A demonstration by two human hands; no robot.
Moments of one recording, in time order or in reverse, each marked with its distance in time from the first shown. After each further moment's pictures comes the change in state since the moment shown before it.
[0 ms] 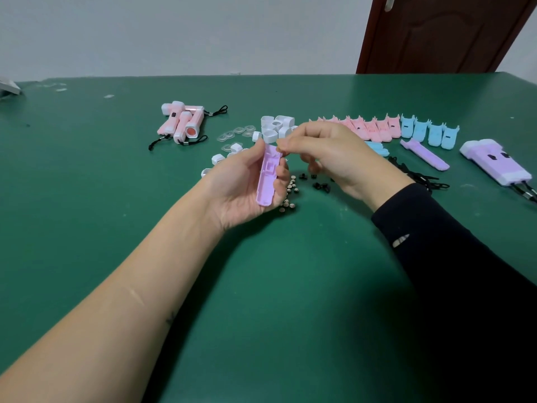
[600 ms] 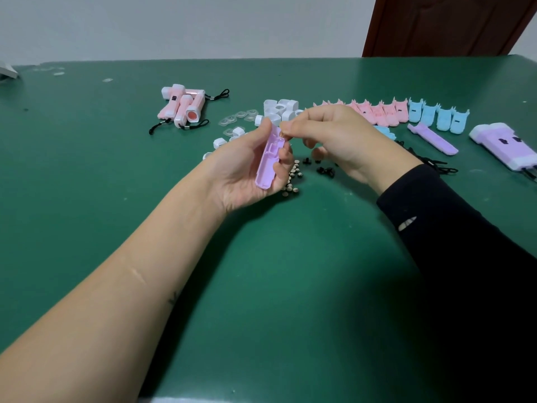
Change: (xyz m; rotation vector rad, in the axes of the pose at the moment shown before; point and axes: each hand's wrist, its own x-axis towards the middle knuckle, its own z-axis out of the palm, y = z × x) left_hand 0.001 0.000 0.001 0.014 0.013 -0.016; right_hand -0.002 -0.001 0.001 -0.060 0.004 0.044
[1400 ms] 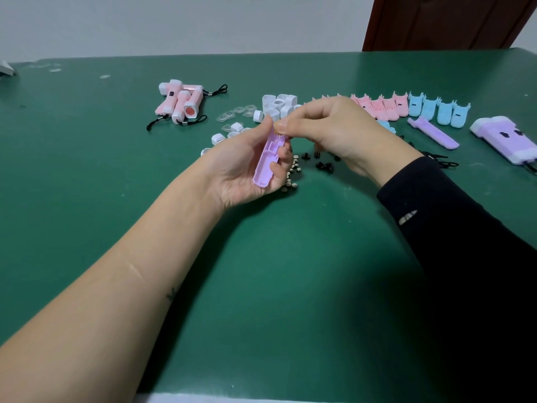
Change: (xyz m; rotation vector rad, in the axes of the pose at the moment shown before) left_hand 0.002 -0.001 -0.002 0.061 0.012 -0.005; right_hand 0.002 0.003 -0.001 -0.040 -0.008 -0.066
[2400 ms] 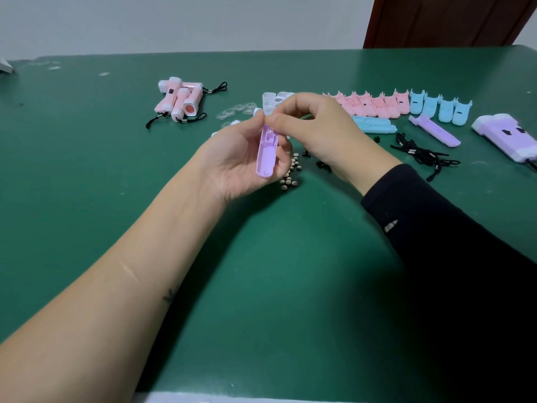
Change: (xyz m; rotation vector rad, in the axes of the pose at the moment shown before) left_hand -0.001 0.003 0.005 -0.203 0.022 0.066; right_hand -0.002 -0.004 0.021 0.022 0.108 -0.063
